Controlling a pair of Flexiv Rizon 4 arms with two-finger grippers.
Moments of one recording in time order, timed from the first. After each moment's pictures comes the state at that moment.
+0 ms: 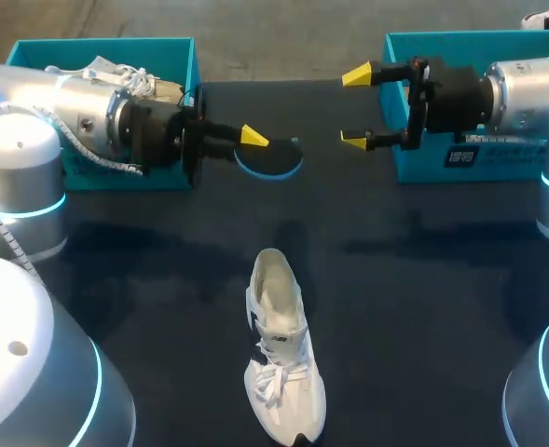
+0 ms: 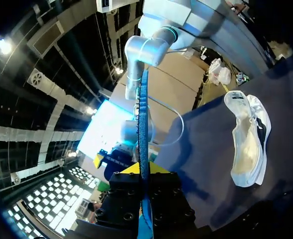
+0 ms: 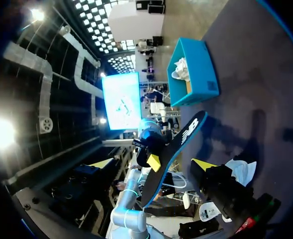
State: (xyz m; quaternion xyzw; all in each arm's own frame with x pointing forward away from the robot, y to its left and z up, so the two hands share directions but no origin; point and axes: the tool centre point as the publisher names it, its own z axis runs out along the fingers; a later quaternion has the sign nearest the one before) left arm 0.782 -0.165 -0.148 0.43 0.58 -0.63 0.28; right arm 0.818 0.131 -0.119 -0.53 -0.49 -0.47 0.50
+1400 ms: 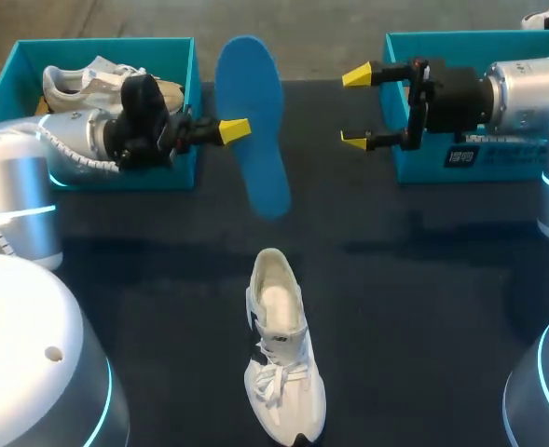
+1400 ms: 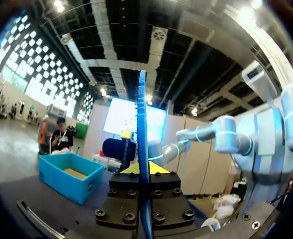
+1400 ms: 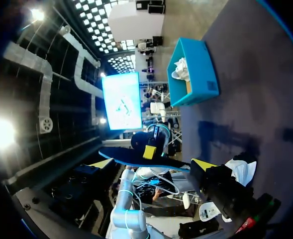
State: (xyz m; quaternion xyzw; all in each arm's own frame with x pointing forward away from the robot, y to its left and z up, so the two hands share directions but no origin) left arm 0.787 -0.146 -0.123 -0.07 0.62 -0.77 -0.13; right arm 0.818 0.131 -0.119 -0.53 -0.49 -0.47 0.50
